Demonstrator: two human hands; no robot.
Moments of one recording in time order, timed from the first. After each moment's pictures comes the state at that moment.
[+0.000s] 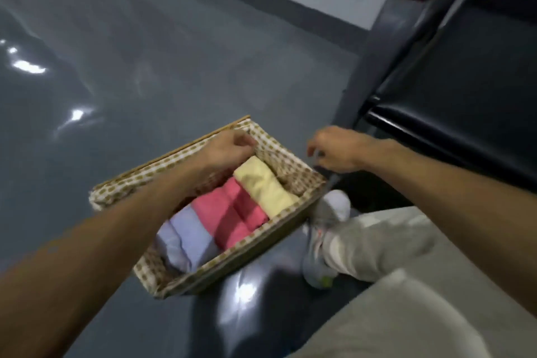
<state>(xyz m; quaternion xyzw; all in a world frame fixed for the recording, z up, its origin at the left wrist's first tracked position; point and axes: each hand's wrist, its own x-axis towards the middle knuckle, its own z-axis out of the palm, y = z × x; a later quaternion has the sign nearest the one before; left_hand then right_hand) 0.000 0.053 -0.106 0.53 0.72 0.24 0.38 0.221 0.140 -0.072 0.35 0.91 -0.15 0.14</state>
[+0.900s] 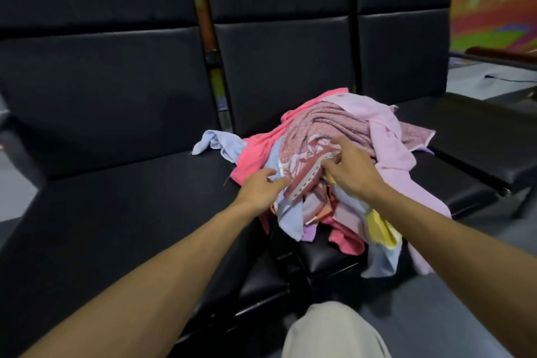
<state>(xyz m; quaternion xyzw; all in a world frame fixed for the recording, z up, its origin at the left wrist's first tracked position) 0.674 0.157 0.040 0.82 0.35 0.15 0.42 0.833 0.038 0.056 0.85 0.41 -0.01 -0.34</state>
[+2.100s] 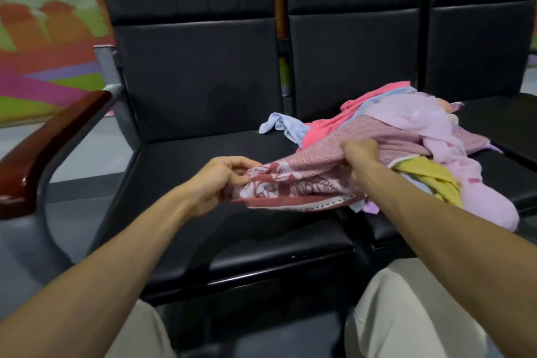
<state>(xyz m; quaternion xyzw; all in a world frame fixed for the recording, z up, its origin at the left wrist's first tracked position) 0.460 0.196 0.081 0.66 0.33 0.17 0.66 0.740 0.130 0.037 0.69 0.11 -0.23 -0.68</state>
